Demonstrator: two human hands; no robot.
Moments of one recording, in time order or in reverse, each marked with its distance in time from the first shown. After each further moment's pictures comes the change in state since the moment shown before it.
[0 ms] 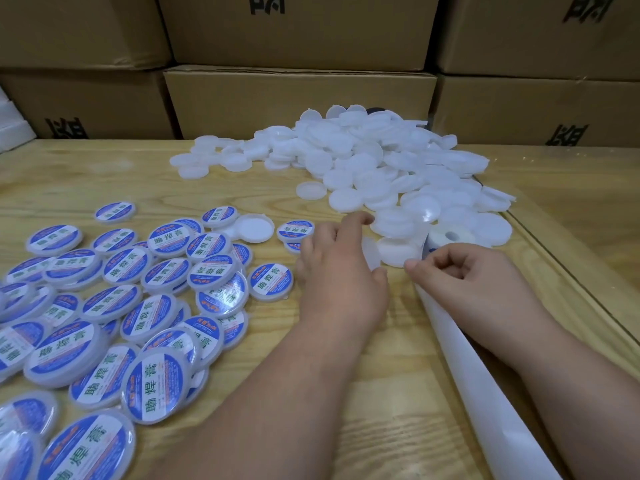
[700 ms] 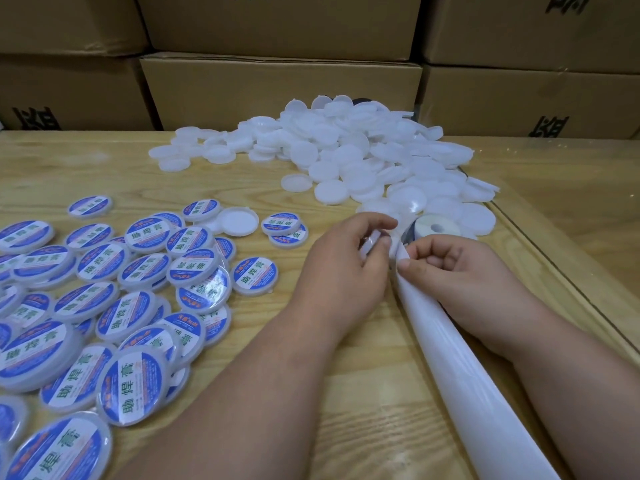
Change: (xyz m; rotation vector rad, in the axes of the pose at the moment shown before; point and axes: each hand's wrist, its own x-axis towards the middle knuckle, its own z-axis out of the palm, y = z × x) left_hand 0.000 0.005 0.000 -0.449 -0.145 0.115; right_hand 0.003 0.008 -0.007 0.266 -0.230 0.006
